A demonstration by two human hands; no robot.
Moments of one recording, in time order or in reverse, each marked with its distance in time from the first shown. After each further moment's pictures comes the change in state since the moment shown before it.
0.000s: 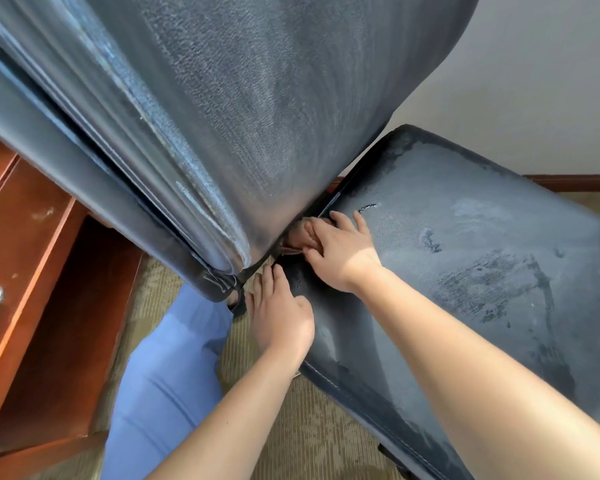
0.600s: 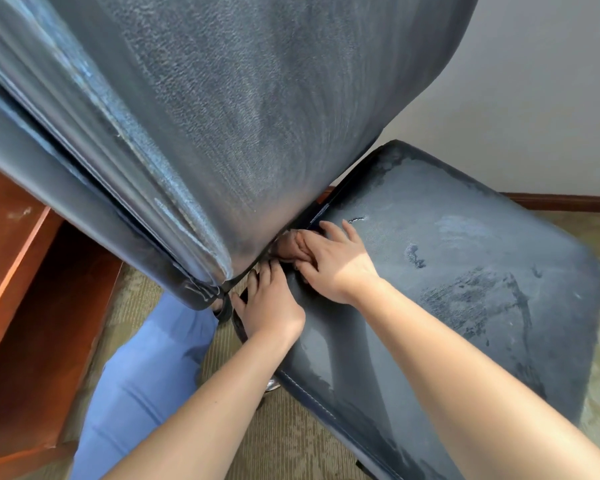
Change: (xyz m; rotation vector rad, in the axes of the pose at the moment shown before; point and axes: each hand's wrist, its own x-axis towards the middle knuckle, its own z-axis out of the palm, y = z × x) left_hand 0.019 0.022 -0.010 0.130 -0.092 0.015; right_hand 0.001 0.018 -0.005 -0.040 -0.010 -0.095
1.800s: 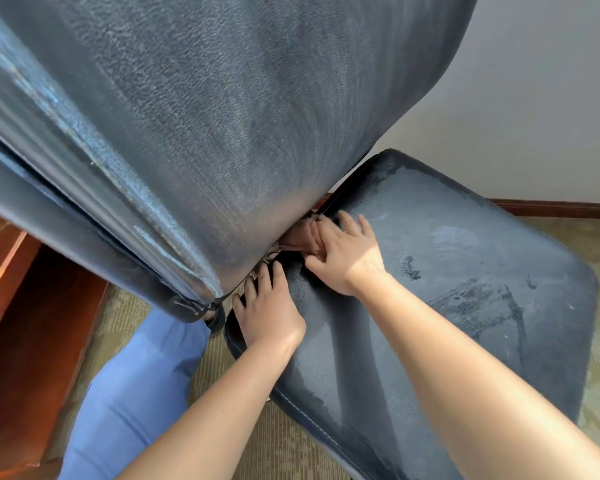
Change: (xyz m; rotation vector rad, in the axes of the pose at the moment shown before) left_hand 0.009 0.009 0.007 0.067 0.062 0.043; right_hand 0.017 0.022 -0.011 -0.142 0.018 0.131
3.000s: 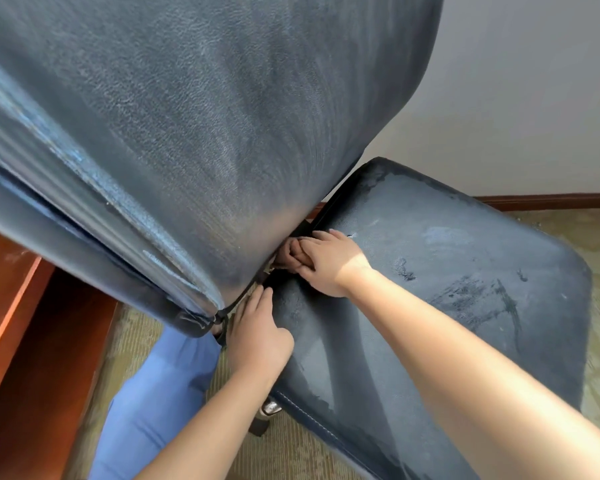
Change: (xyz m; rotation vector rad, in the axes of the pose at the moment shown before) left_hand -0.016 -0.027 -0.010 -0.268 0.001 0.052; right_hand 0.012 -0.009 -0.003 0.011 -0.083 -0.184
